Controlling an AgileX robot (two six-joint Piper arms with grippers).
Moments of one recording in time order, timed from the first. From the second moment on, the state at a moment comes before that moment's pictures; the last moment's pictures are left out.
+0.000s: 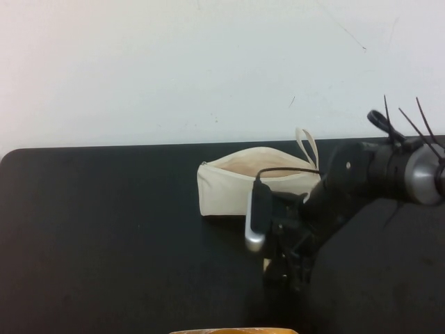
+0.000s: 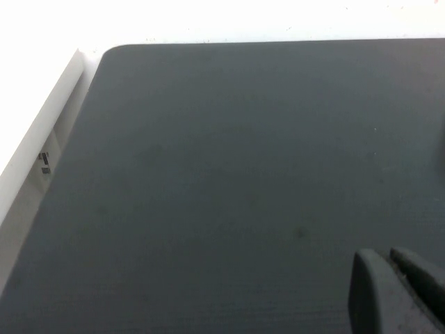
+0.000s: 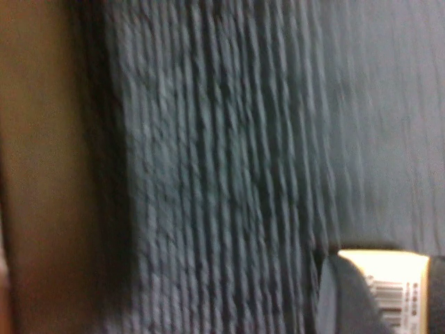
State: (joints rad) right arm 0.50 2.07 -1.37 0.51 0.73 -1.33; left arm -0.03 -0.01 0.02 -0.01 0.37 -0.05
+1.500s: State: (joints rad) right arm 0.48 2.18 -2.04 0.21 0.77 -0.96; left arm -0.03 -0.01 0.02 -0.01 0.37 -0.05
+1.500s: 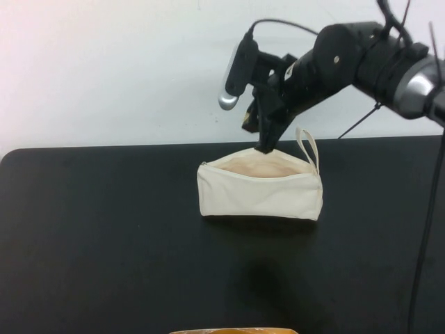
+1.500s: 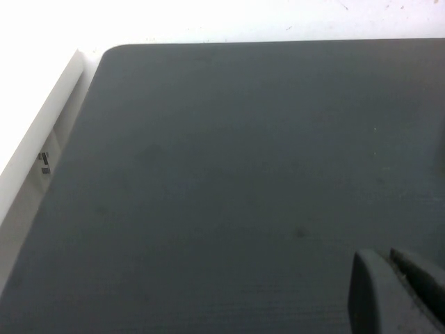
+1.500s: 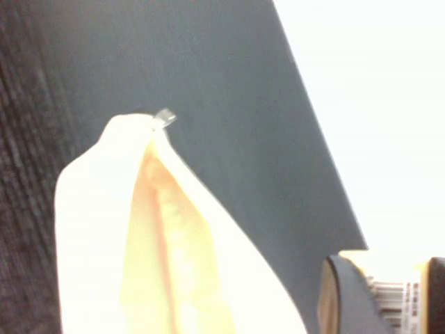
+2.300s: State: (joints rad) right arm 0.48 2.21 -2.04 0.21 0.92 -0.74; left arm -0.03 -0.01 0.02 -0.01 0.37 -0.05
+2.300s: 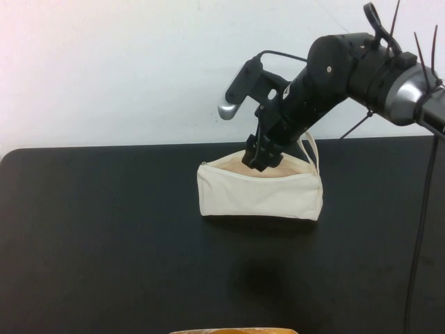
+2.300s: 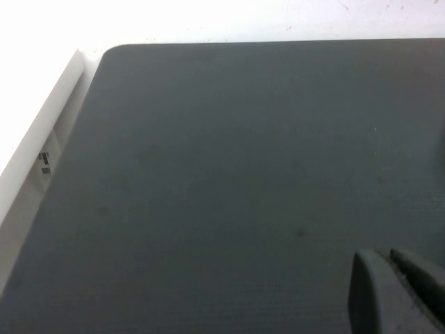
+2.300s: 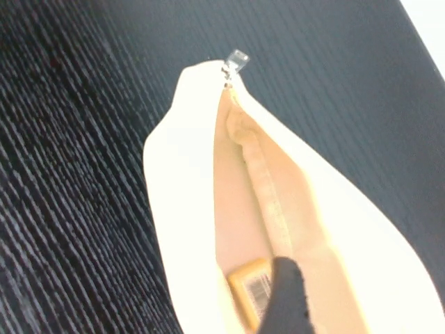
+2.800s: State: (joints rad) right arm 0.48 2.02 -2.04 0.14 1.04 -0.73; left arm -0.03 -0.01 0.02 -0.01 0.37 -0.05
